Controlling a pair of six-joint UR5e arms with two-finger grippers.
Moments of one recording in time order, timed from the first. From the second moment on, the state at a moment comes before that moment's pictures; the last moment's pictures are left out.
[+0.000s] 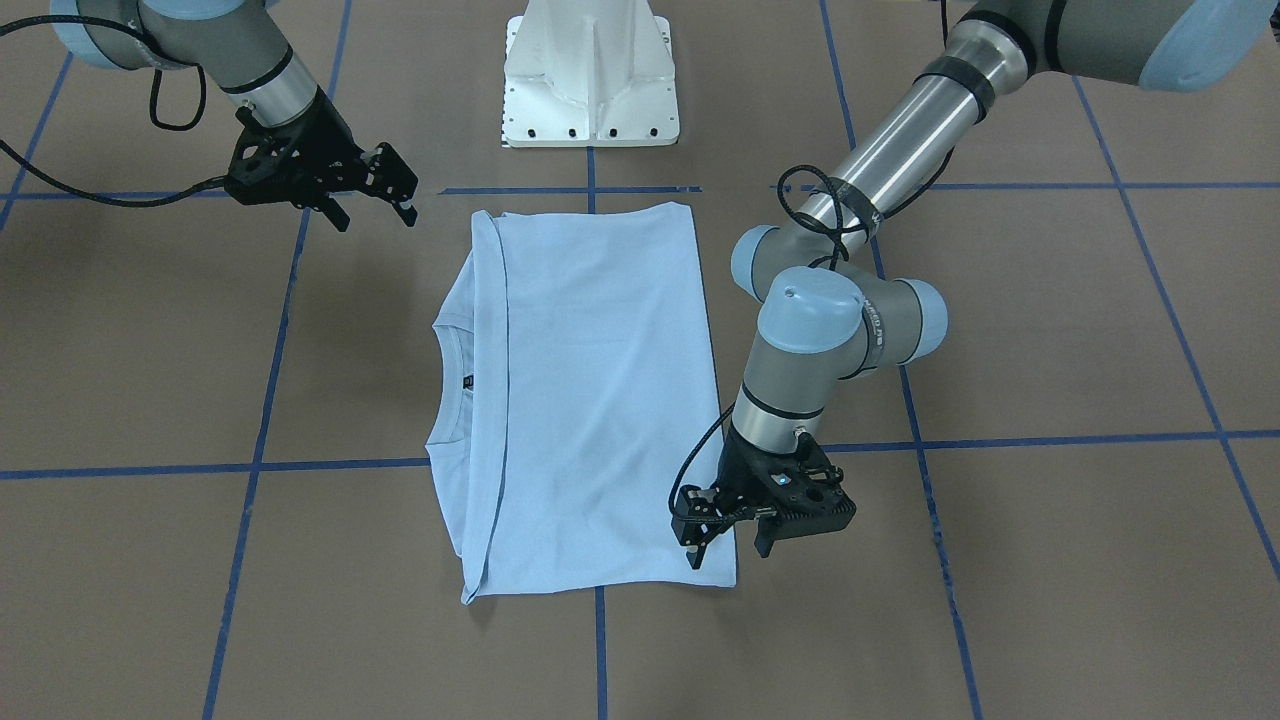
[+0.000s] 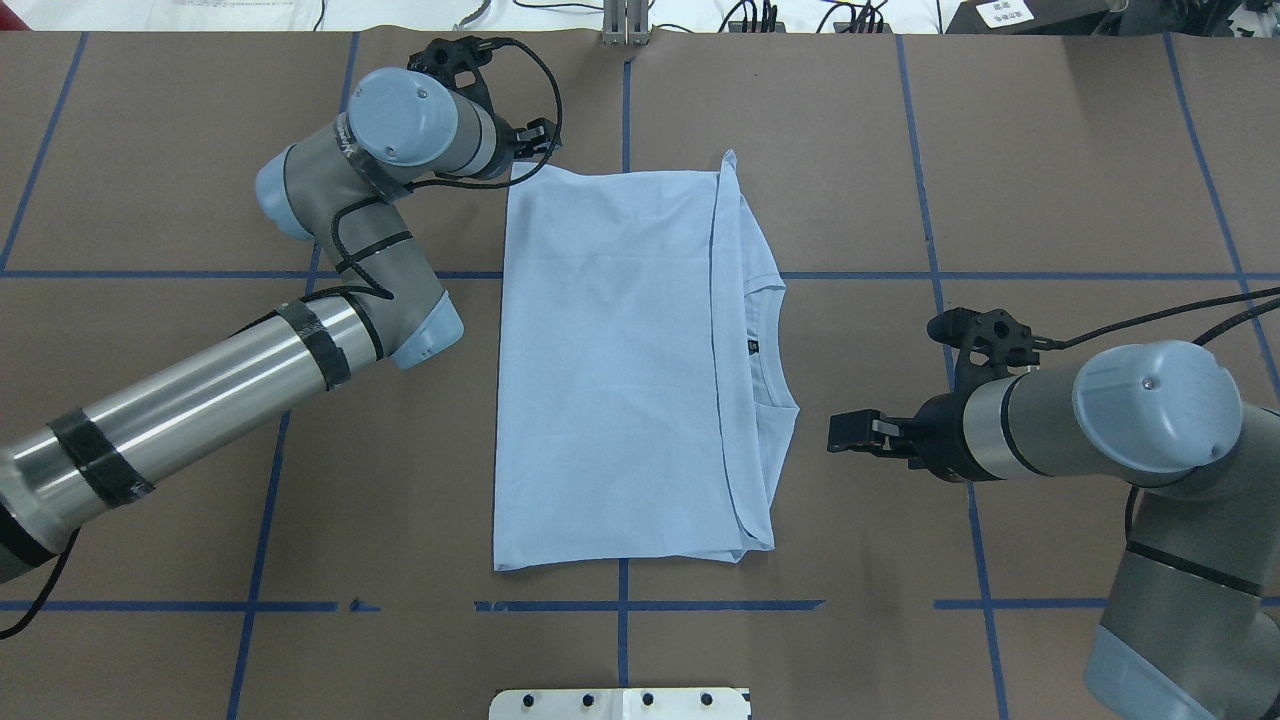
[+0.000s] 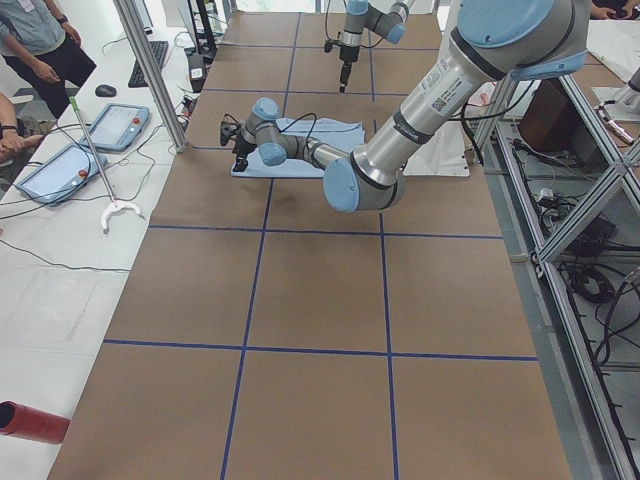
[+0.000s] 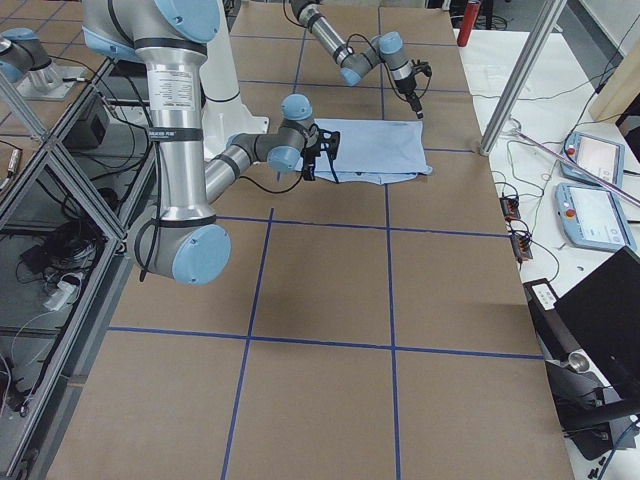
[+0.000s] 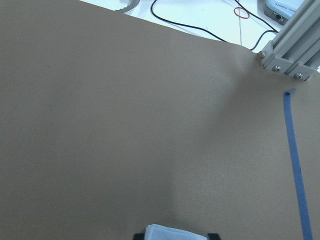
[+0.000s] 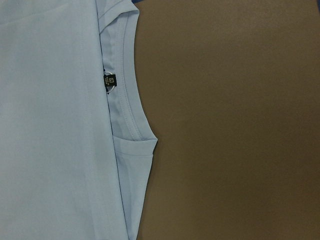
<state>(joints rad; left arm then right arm) -0.76 -2.41 -1.07 -2.30 -1.71 -1.34 0.49 -1.50 2.07 -1.13 1.84 1.44</state>
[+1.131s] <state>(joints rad) -0.71 -2.07 -1.81 -1.87 -1.82 -1.33 0.33 -1.12 1.93 -1.63 1.70 1.07</state>
